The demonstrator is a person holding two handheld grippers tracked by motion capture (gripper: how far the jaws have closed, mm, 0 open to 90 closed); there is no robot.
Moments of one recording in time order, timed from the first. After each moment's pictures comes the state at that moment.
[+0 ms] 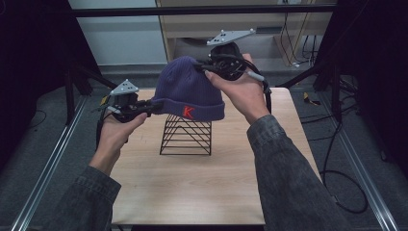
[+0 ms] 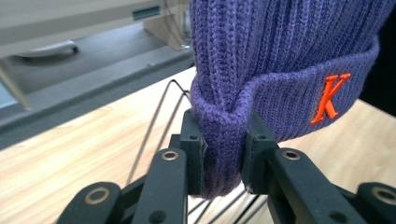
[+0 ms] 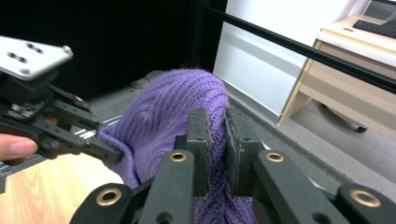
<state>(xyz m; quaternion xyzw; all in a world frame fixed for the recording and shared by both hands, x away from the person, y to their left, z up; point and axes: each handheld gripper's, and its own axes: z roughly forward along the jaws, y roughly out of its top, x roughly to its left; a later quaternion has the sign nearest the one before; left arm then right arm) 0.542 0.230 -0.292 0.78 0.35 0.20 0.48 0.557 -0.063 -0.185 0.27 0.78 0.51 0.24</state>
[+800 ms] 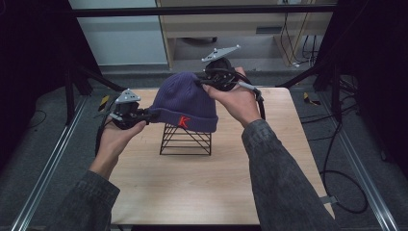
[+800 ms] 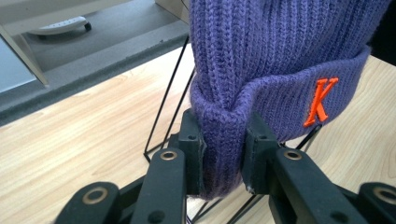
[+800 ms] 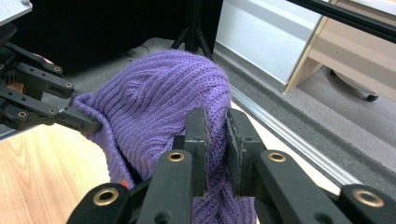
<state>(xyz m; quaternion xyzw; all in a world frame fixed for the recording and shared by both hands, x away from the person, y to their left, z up) 0.544 0.238 -0.324 0.80 0.36 0.20 0.44 0.578 -0.054 -0.233 0.28 0.81 0.46 0.22</state>
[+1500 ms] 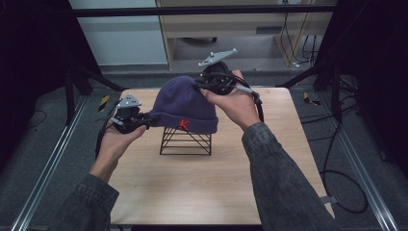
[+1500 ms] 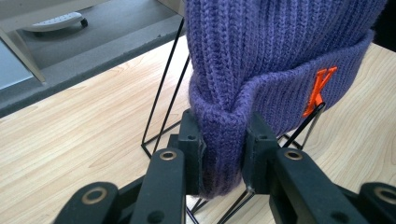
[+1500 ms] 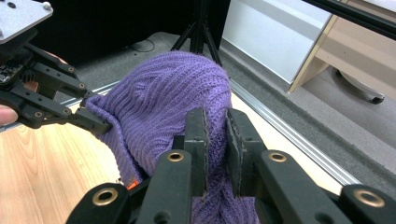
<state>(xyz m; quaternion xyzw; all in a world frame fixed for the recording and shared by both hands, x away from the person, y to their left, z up) 0.541 0.240 -0.335 0.81 0.36 0.20 0.43 0.570 -0.049 -0.236 0.27 0.82 0.45 0.21</state>
